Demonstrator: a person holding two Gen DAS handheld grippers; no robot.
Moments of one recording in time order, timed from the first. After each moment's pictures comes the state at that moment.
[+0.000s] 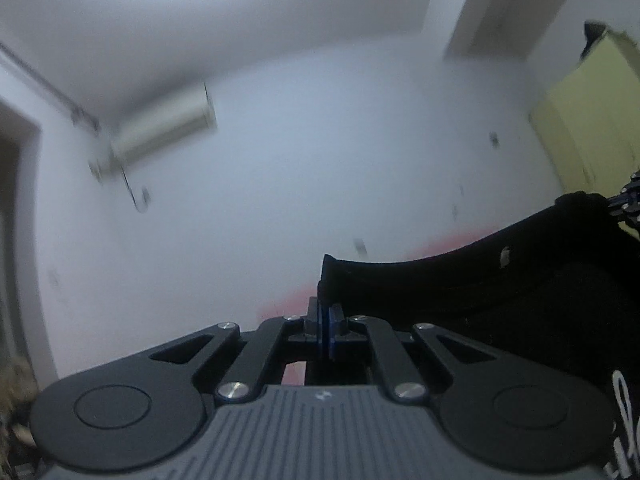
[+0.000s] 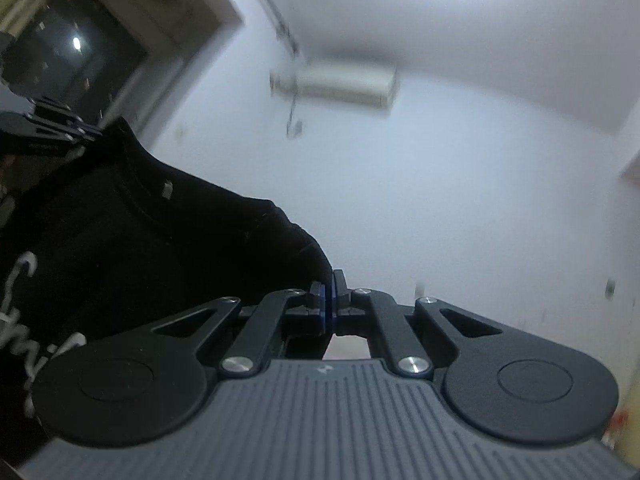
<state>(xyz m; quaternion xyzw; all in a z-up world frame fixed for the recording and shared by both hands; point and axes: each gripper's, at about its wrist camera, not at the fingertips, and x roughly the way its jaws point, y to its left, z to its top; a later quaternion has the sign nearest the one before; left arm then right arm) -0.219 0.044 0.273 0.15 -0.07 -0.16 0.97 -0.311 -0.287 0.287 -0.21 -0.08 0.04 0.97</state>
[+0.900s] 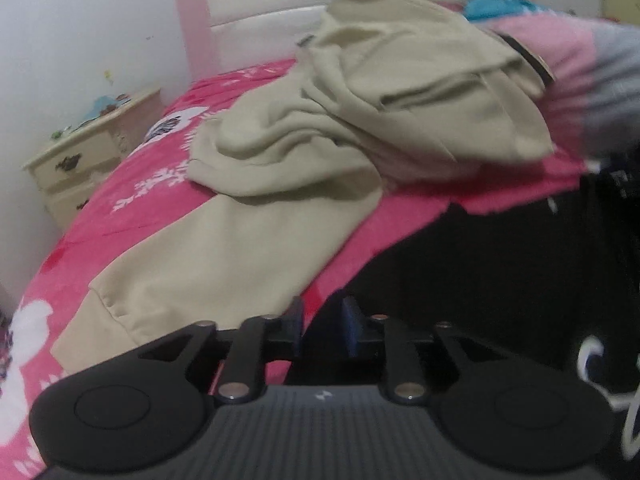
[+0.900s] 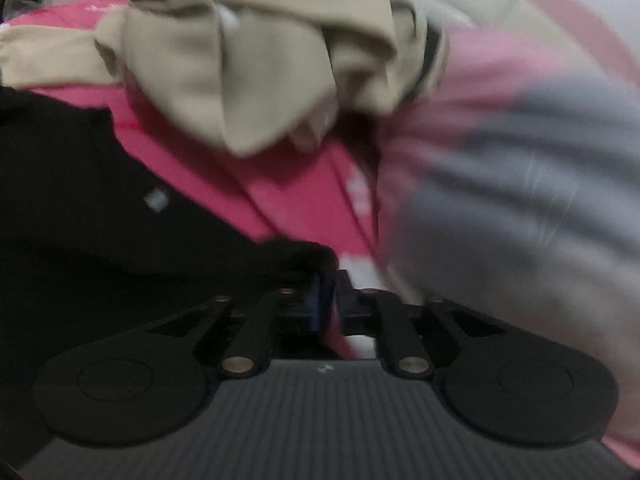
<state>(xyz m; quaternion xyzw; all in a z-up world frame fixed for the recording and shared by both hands) 0.161 0.005 -0.093 0.16 0.34 -0.18 0.91 0.113 -0.348 -0.104 -0.18 0.38 -0.01 0.91</state>
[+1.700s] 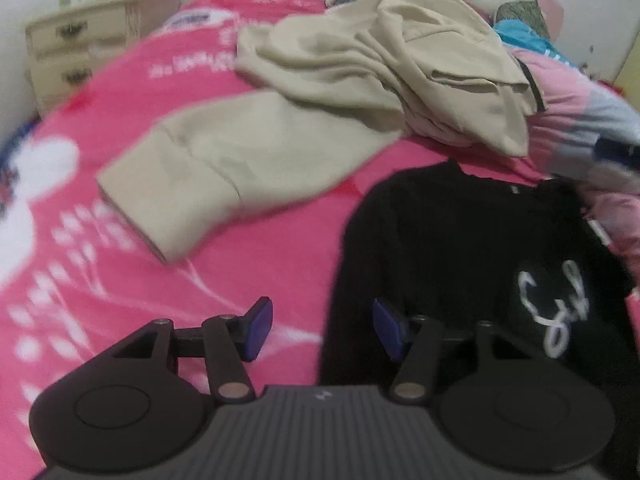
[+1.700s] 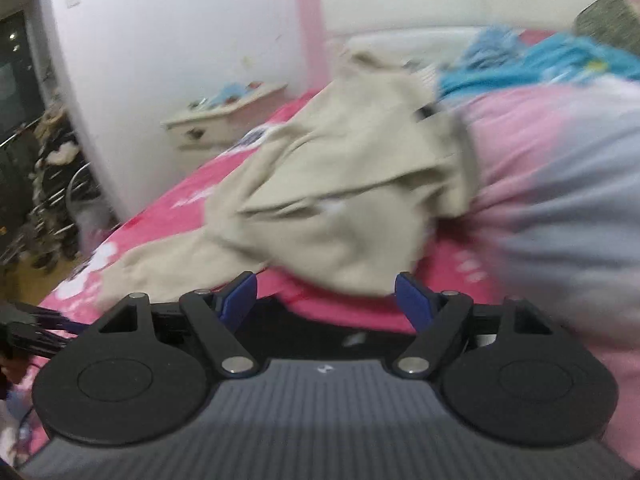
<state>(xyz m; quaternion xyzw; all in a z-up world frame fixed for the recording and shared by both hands) 0.140 0.120 -0.081 -0.01 0.47 -0.23 0.85 0.081 -0.302 0.008 0.09 0.31 0.12 0.94</state>
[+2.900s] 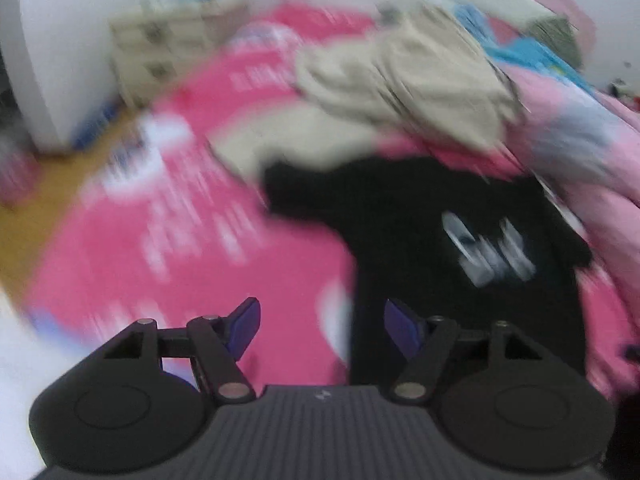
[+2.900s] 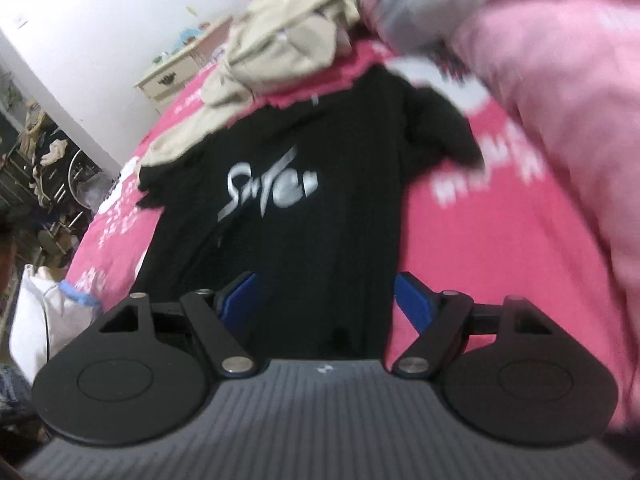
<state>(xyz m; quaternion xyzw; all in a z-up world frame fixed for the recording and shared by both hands) -0.077 0.126 0.035 -0.01 0.49 -0.14 0.86 -0.192 -0.346 -0.027 0.23 0.44 0.04 0.87</state>
